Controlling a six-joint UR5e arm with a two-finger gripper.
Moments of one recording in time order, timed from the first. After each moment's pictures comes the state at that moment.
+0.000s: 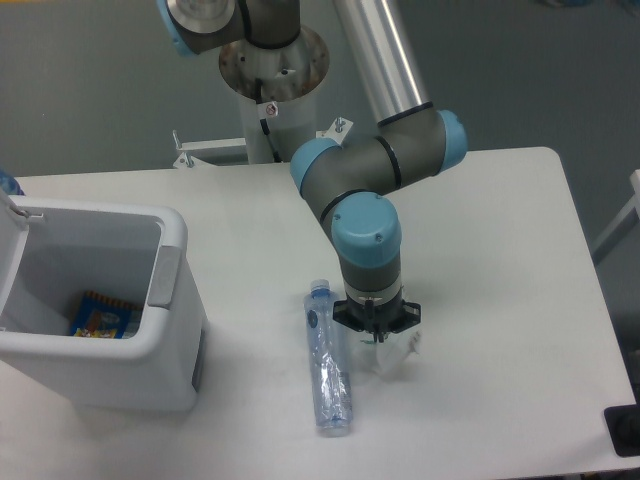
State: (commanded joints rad) arm 2.46 -2.05 -1.60 -0.88 1.65 0.55
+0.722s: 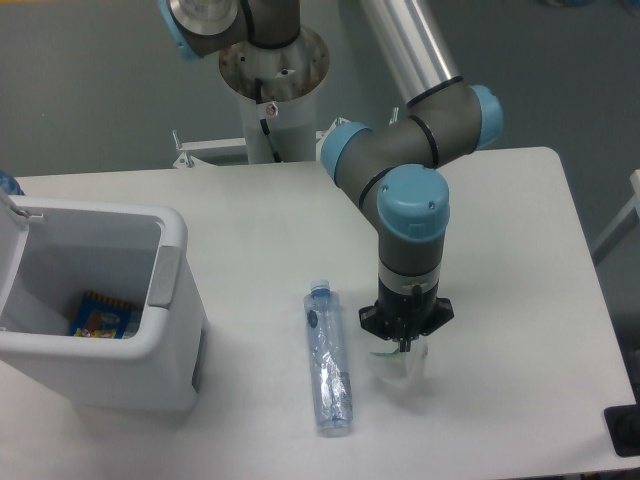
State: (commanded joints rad) arm 2.49 -2.02 -1.52 -0.88 1.41 0.29
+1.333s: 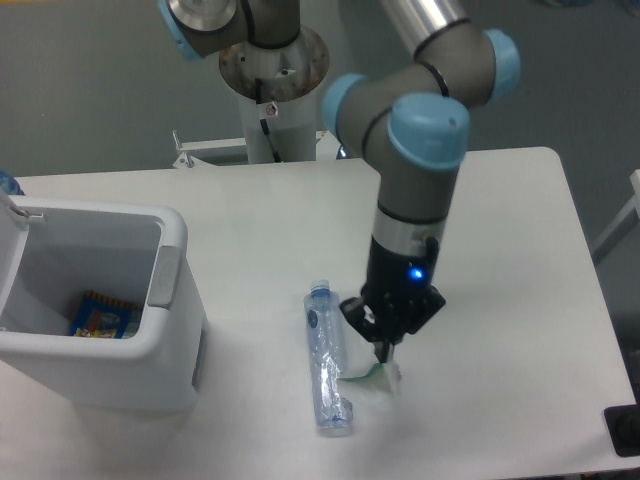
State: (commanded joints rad) arm 2.44 -1.87 -1.48 -0.88 1.17 0.04
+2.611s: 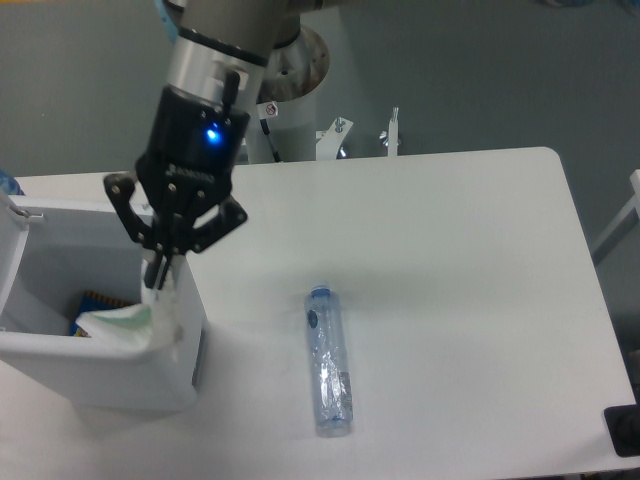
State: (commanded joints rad) arm 2.26 -1.66 -1.50 -0.88 0.96 -0.17
